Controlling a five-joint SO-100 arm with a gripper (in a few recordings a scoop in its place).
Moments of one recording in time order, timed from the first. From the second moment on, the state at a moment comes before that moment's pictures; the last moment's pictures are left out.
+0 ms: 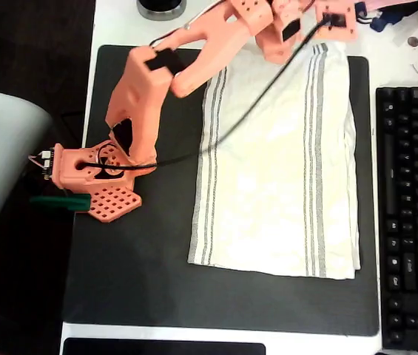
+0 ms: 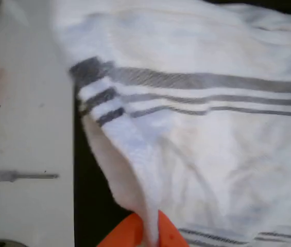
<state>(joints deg) -33.5 73.7 58.9 92.6 -57.8</state>
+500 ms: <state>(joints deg) -3.1 97.4 78.9 96.8 -76.9</state>
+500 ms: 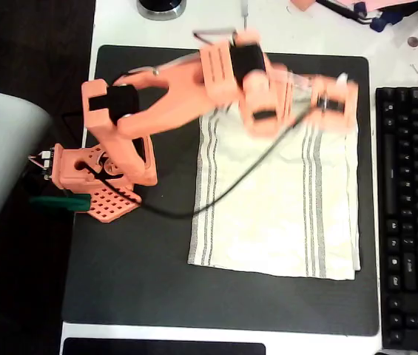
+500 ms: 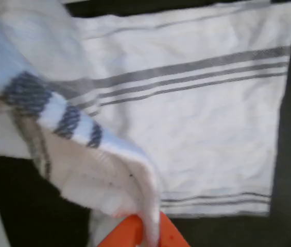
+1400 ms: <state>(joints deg) 33.2 84.6 96.1 66.2 -102.6</state>
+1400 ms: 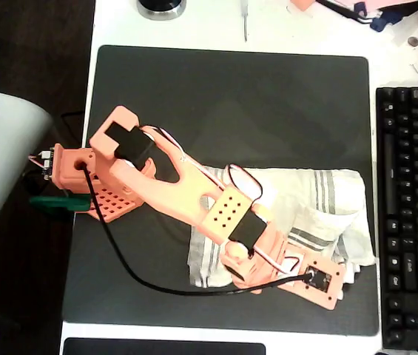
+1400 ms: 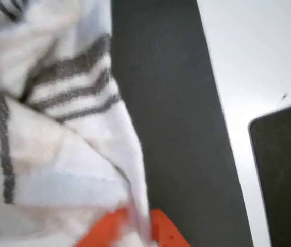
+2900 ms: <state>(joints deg) 21.3 70.2 80.2 44.8 -92.1</state>
